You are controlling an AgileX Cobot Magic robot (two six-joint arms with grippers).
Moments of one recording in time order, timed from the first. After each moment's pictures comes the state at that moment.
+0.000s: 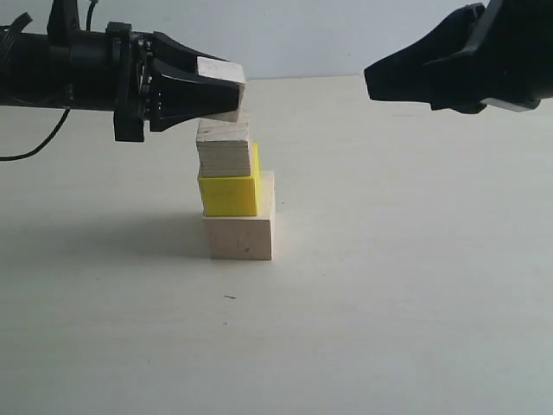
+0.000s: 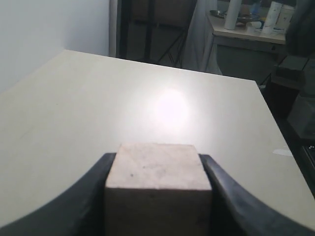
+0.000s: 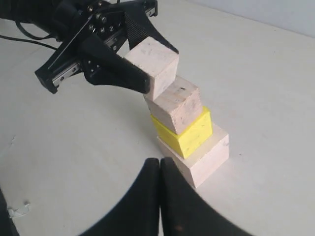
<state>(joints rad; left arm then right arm) -0.22 1.79 -1.04 -1.63 1.21 2.09 0.38 1.08 -0.88 0.86 0.73 -0.78</state>
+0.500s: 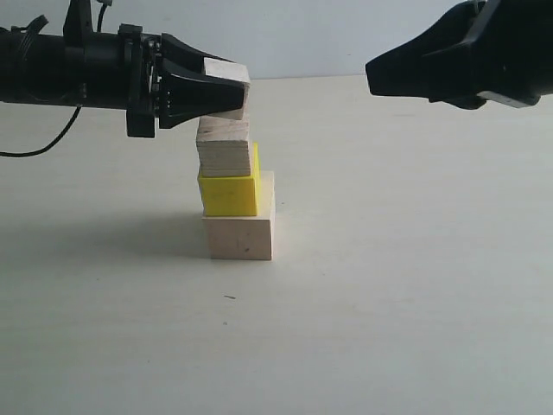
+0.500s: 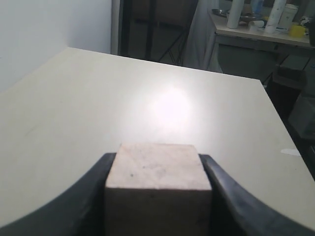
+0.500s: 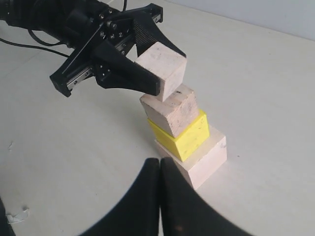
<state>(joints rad) -0.22 1.85 -1.10 -1.63 1.21 2.10 0.38 1.08 -0.88 0.86 0.71 -0.76</state>
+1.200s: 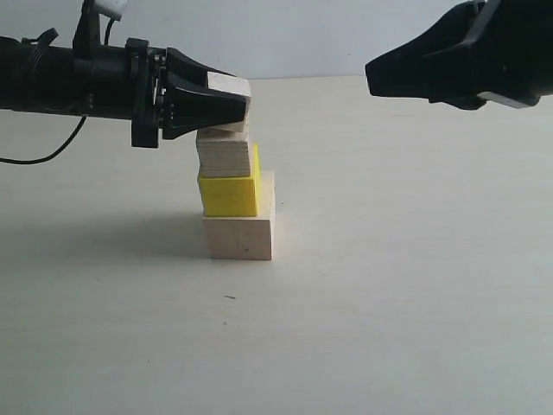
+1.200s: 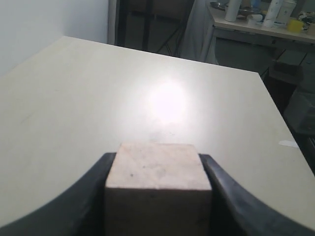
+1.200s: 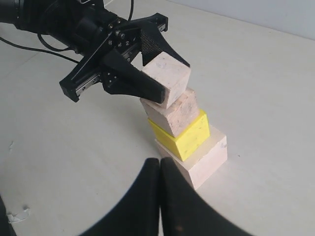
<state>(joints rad) -0.22 1.88 -1.10 -1.61 1.21 2.10 0.38 1.08 -0.88 0.86 0.71 -0.76</state>
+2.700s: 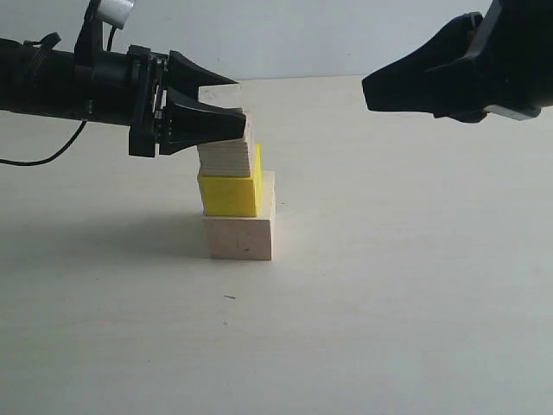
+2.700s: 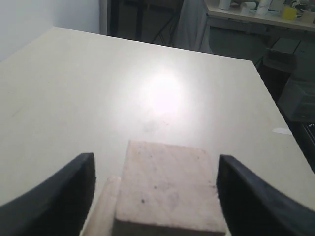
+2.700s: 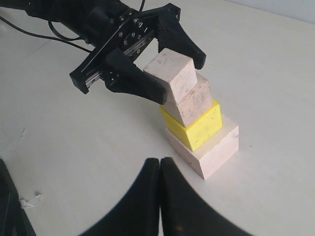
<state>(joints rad) -0.22 1.88 -1.10 -1.56 1.22 2.10 0.38 1.08 -0.88 0.86 0.76 -0.76</state>
